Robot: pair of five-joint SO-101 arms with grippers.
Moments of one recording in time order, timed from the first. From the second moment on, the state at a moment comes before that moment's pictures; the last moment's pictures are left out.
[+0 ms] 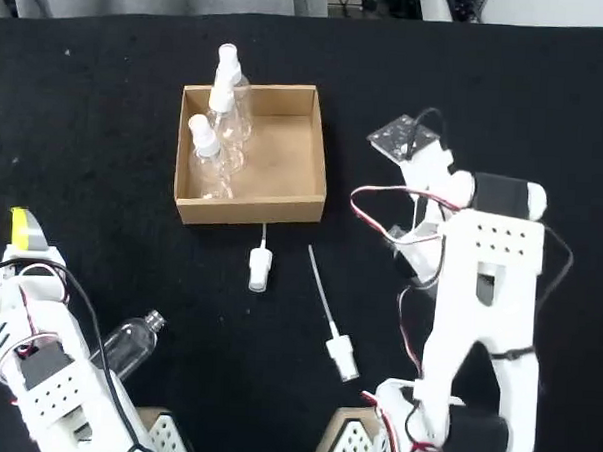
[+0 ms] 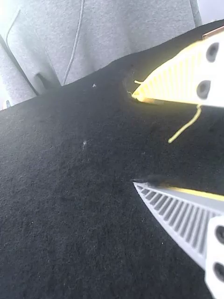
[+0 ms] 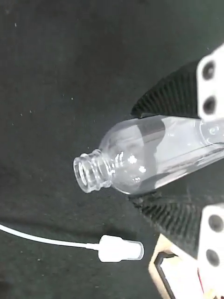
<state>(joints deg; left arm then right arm) -42.6 -80.4 94.1 17.4 45.1 7.5 -23.8 21.5 92.2 43.1</state>
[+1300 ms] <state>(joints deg) -39.2 -80.4 94.1 17.4 42.4 -4.7 -32.0 35.8 68.3 15.0</state>
